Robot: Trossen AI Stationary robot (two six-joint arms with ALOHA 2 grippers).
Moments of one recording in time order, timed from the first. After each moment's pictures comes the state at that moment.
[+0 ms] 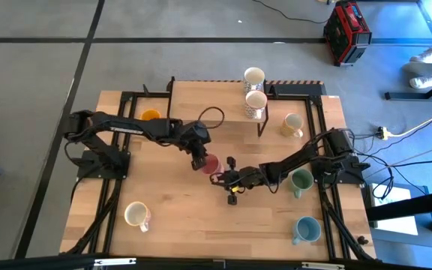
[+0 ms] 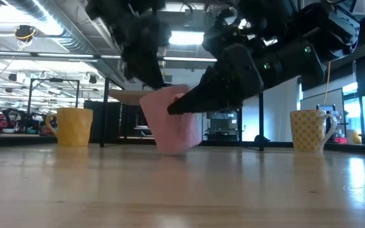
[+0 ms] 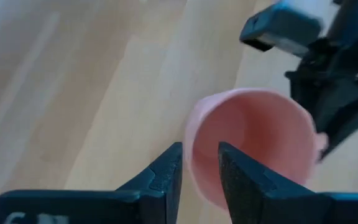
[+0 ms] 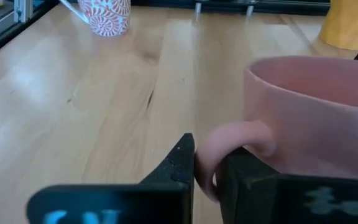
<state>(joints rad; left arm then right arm) 0.11 1.52 1.08 -0.47 0.04 -0.28 0.24 1.92 0.80 0.74 0.19 0.05</state>
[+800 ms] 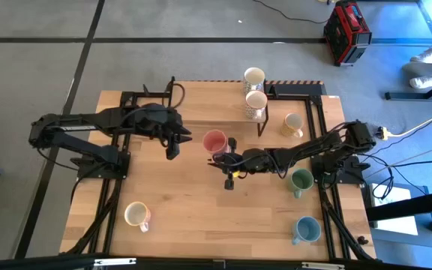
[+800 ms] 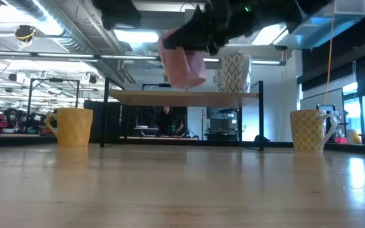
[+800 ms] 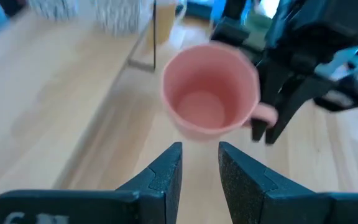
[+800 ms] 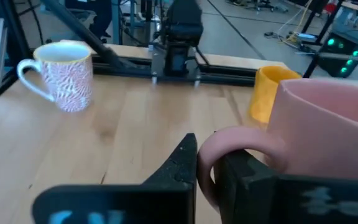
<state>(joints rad) 0.12 1.09 1.08 -0.57 -0.05 -0.16 0.15 1.68 0.94 0.48 0.24 -0.06</state>
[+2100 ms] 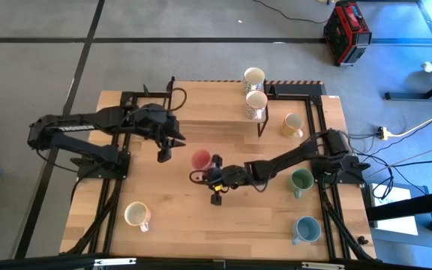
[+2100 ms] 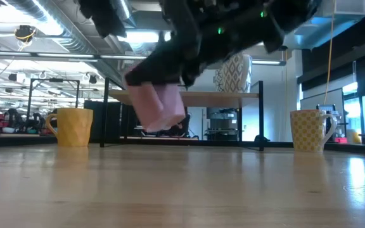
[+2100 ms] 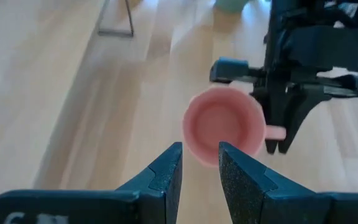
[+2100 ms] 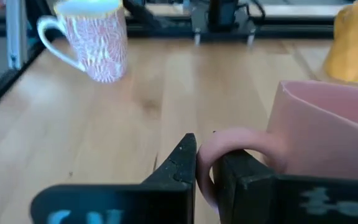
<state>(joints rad) 0.14 1.08 1.05 -0.70 0.07 -0.02 0.23 1.98 1.12 0.46 0.20 0.09</state>
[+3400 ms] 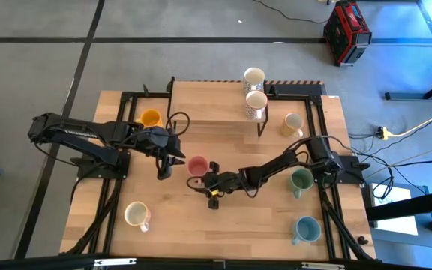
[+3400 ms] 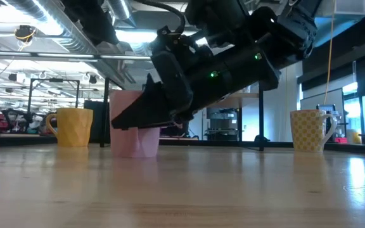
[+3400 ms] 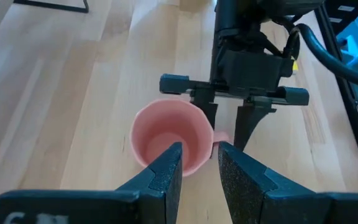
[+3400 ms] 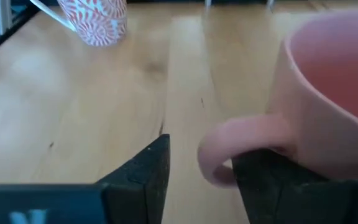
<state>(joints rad) -0.06 1.07 0.91 -0.57 0.00 -0.18 0.23 2.15 1.13 0.59 0.17 0.13</state>
